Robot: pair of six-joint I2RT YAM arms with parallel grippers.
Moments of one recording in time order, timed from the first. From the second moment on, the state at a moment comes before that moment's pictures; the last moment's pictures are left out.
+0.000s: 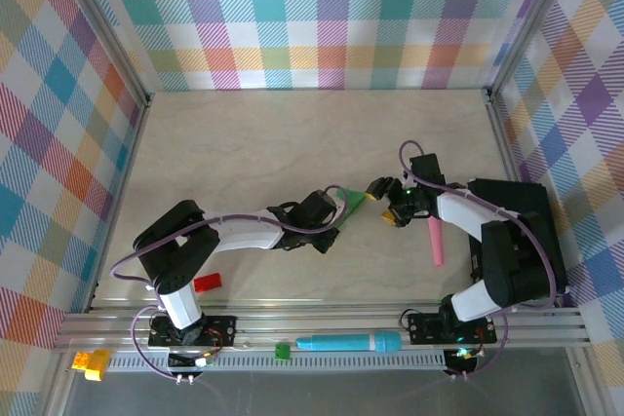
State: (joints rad) left arm -0.91 1.74 0.92 -0.14 0.03 -0.22; right arm 0.23 1.48 0.74 -0.26 -0.53 0.92
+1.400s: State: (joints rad) left arm -0.72 1.81 0.86 0.03 0.45 -0.45; right arm 0.36 1.55 0.77 -0.30 -0.50 0.55
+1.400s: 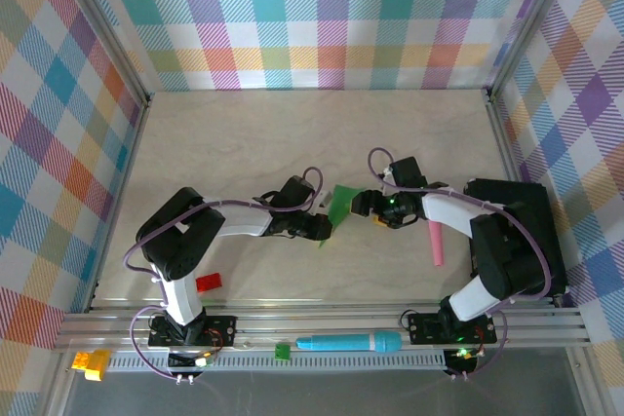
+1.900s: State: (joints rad) left arm -0.68 1.79 0.74 0.24 0.52 -0.61; right arm 0.39 1.68 0.89 -0.31 -0.57 0.48
